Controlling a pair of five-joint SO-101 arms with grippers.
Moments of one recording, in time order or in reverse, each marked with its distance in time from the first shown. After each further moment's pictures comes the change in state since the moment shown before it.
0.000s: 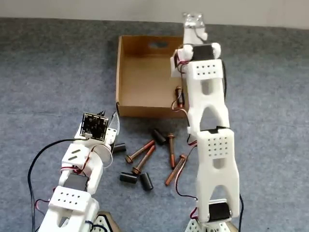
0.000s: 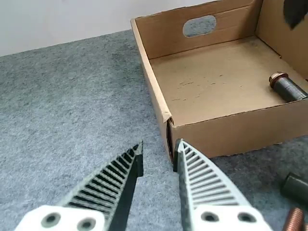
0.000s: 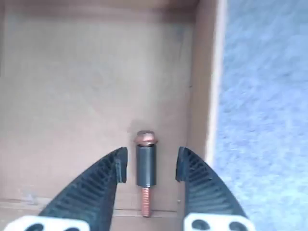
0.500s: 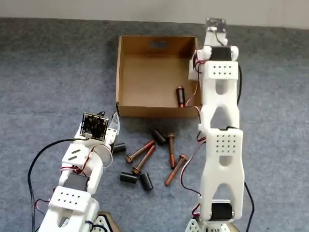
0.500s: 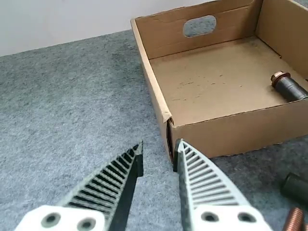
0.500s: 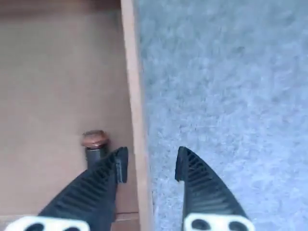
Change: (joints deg) left arm 0.0 0.0 0.0 0.0 0.0; right arm 6.9 5.6 0.0 0.0 0.1
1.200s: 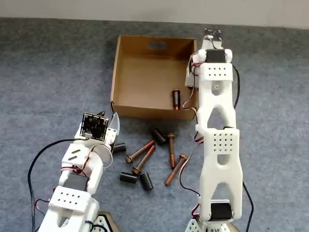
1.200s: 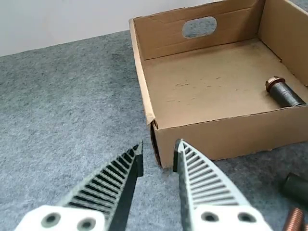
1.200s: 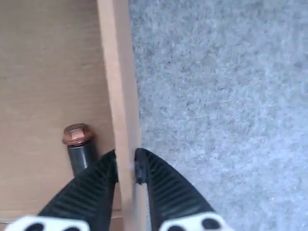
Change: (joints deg) left arm 0.0 0.0 0.0 0.0 0.0; right arm -2.1 2.5 0.0 3.7 -4.8
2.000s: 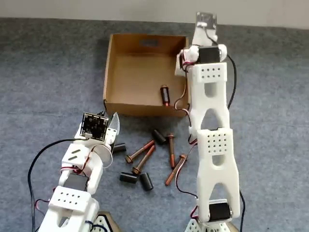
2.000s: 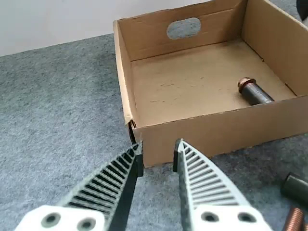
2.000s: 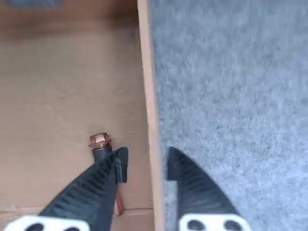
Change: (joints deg) left arm 0.0 0.0 0.0 0.0 0.0; right arm -4.1 -0.2 -15.6 2.9 -3.0
